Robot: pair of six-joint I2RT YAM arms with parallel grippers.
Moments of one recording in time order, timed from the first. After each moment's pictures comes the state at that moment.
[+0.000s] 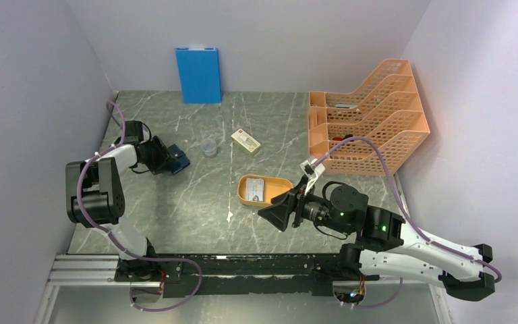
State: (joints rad) left arm 0.14 1.71 0.95 -0.28 0.30 -0.60; right arm 1.22 0.63 0.80 -0.35 0.15 0.59
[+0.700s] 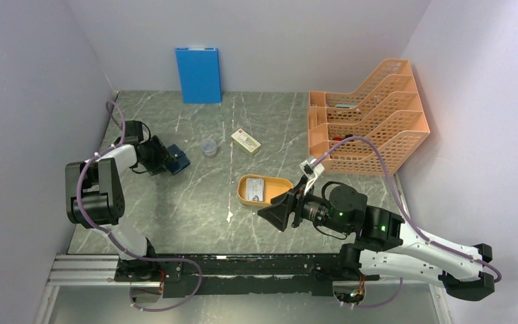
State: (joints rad) left arm 0.14 1.70 0.95 -0.28 0.25 -0.59; right arm 1.22 0.64 0.79 -0.35 0.15 0.59
